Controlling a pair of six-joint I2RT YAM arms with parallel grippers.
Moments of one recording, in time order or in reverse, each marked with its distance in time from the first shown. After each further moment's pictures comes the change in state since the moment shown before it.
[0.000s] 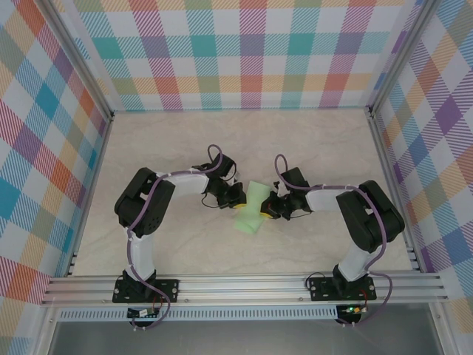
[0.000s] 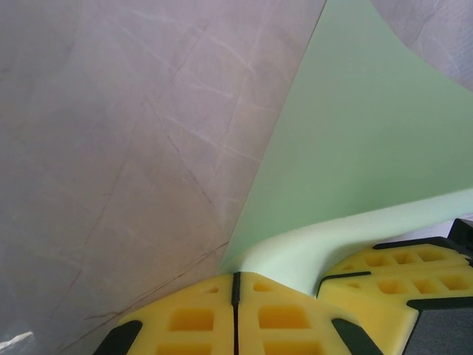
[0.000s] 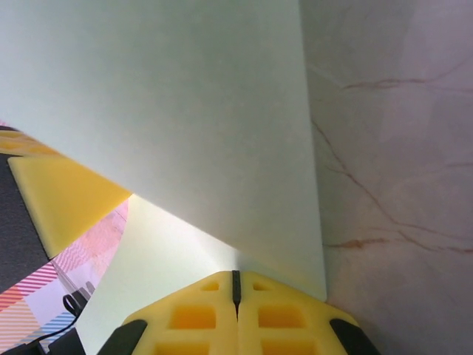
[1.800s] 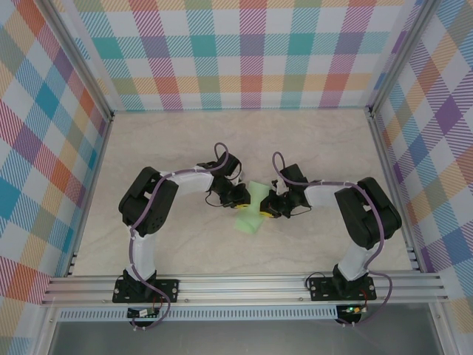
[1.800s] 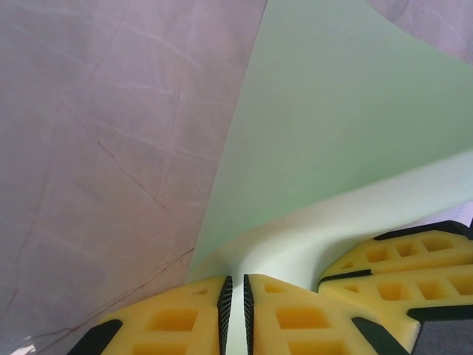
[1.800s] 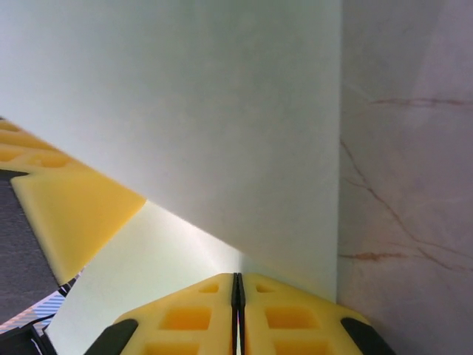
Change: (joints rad) left arm -0.027 0.028 0.069 -0.073 -0.023 0.069; right arm -0.004 0.031 0.072 -0.101 -0.038 -0.069
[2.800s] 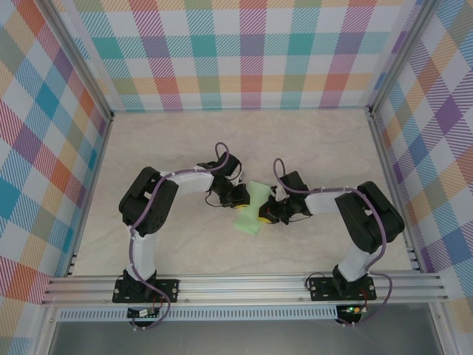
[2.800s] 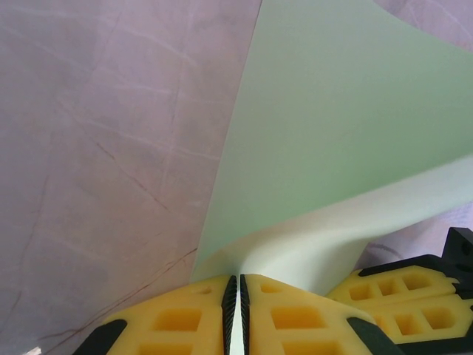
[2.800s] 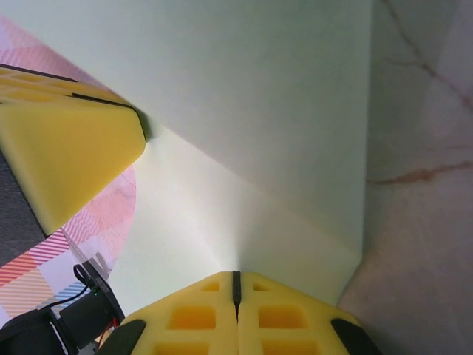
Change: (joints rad) left arm -0.001 0.001 0.002 -0.010 -0.006 0.029; right arm 0.035 -0.040 -0.116 0.143 -0.029 0.091
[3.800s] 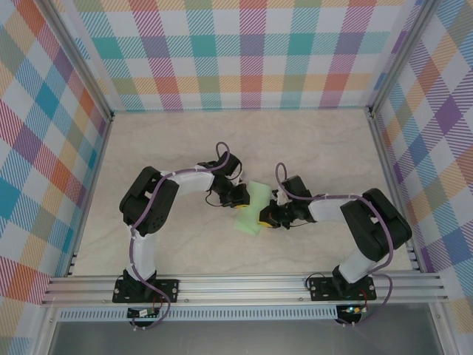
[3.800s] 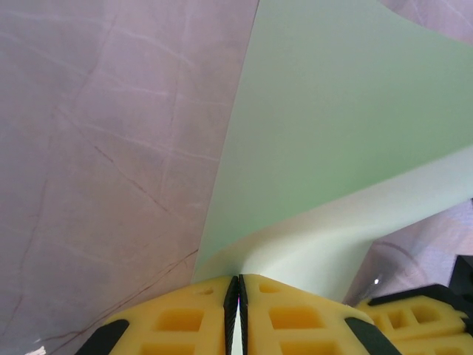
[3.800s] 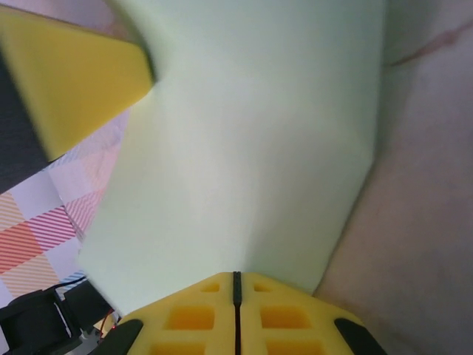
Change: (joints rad) left arm 0.000 0.008 0.014 -0.019 -0.002 0.019; right arm 0.026 -0.089 -0.078 0.044 -0.014 0.030
